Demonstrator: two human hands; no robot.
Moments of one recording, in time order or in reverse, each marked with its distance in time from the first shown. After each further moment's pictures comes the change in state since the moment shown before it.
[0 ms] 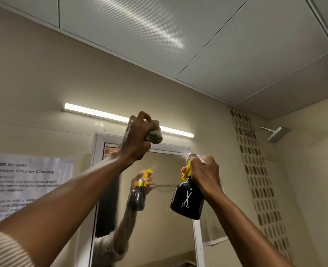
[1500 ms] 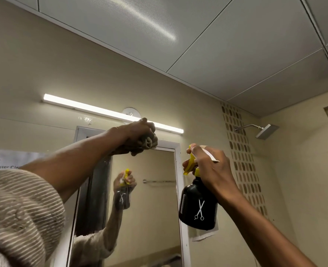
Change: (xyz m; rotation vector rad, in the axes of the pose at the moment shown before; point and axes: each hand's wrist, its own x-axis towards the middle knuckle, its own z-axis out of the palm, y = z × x) left_hand 0.066 -0.052 0.081 0.041 -0.676 -0.202; right_hand -0.020 -0.019 -0.060 -0.046 -0.095 -0.209
